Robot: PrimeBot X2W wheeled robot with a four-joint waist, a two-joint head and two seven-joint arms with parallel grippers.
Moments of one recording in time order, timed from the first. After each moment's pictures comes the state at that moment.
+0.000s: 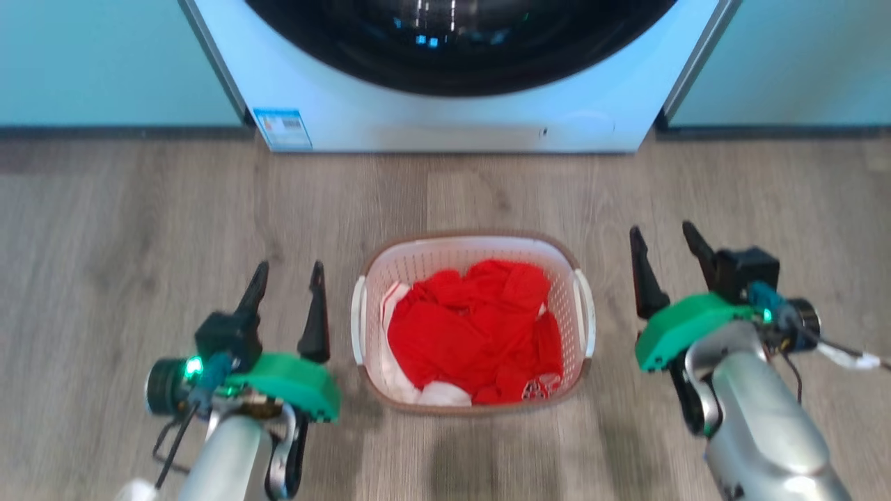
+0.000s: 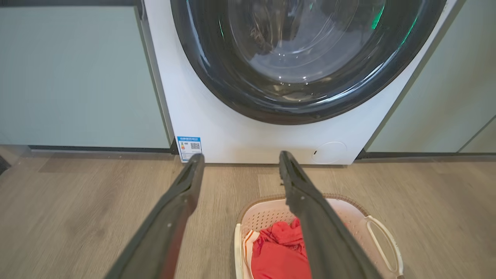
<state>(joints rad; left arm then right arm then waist) -0.18 0.05 -0.26 0.33 -0.22 0.07 -0.25 -0.38 -0.06 0.15 0.55 0.22 0.12 -0.25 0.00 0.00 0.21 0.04</state>
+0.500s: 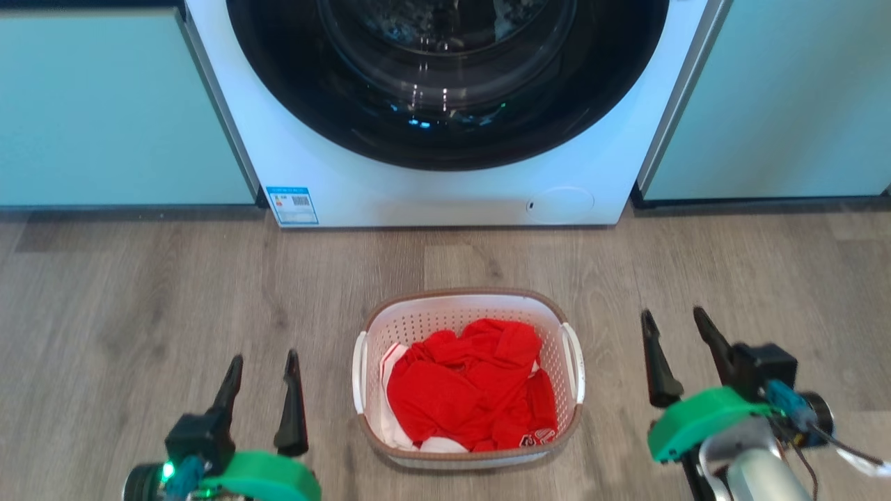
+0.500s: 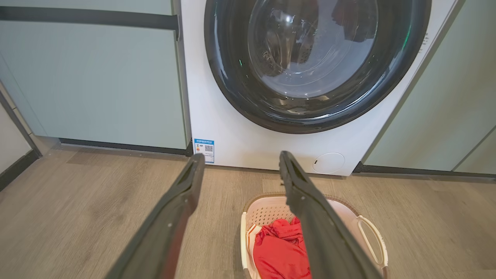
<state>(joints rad) 0.11 0.05 -0.19 0.14 -0.21 0.06 -0.25 -0.08 -0.06 0.12 0.32 0.22 0.12 -0.25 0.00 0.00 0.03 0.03</state>
